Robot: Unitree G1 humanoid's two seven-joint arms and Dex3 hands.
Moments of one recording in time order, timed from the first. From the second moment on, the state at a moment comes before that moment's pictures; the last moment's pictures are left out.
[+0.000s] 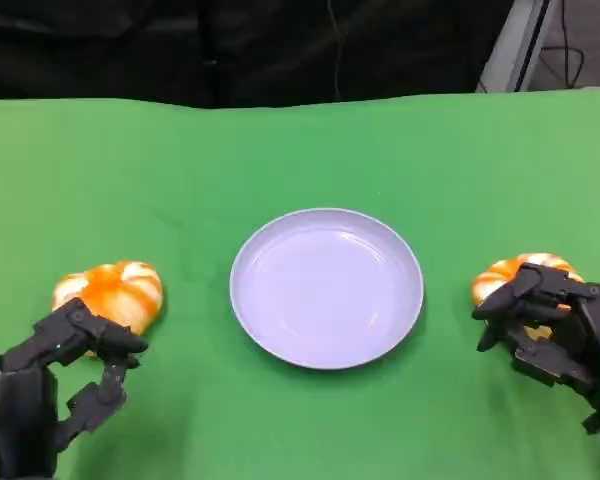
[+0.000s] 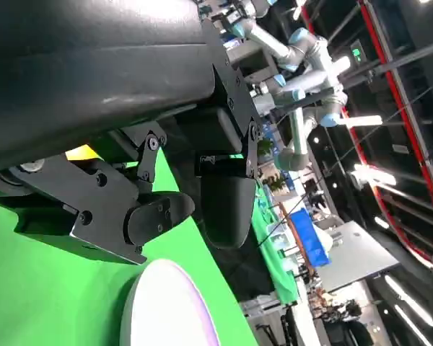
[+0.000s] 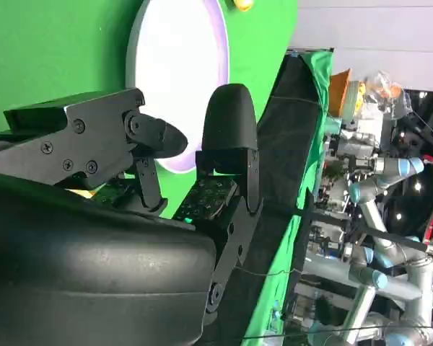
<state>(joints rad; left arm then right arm) -0.06 0.08 0.13 0.69 0.11 -1.08 0.18 -0.40 -0.07 -0.17 1.12 0.14 -1.00 0.49</state>
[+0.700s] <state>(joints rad) -0.08 0.09 0.13 0.74 0.10 -1.12 0.13 -0.40 -0.07 -0.17 1.12 0.14 -1.00 0.49</state>
